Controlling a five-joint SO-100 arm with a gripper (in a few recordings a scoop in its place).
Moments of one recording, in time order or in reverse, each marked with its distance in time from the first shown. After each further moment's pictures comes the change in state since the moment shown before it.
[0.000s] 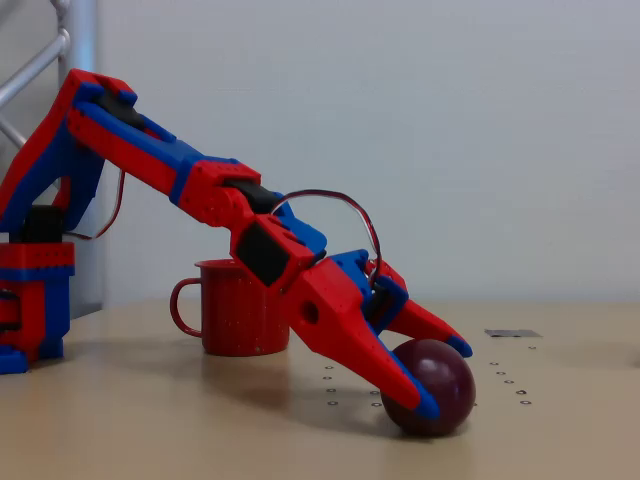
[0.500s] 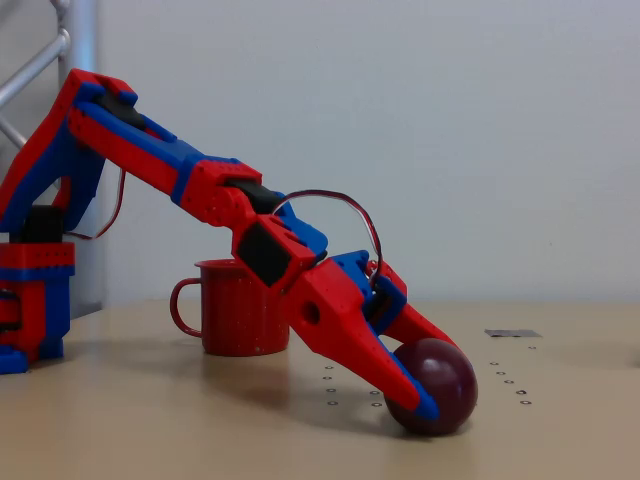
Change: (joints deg) arm -0.4 0.0 0.0 1.1 -0.2
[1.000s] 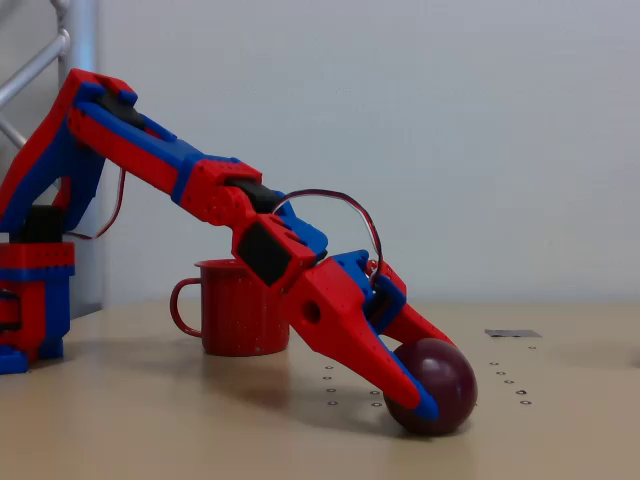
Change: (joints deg) arm 0.0 0.0 0.0 0.1 -0.7
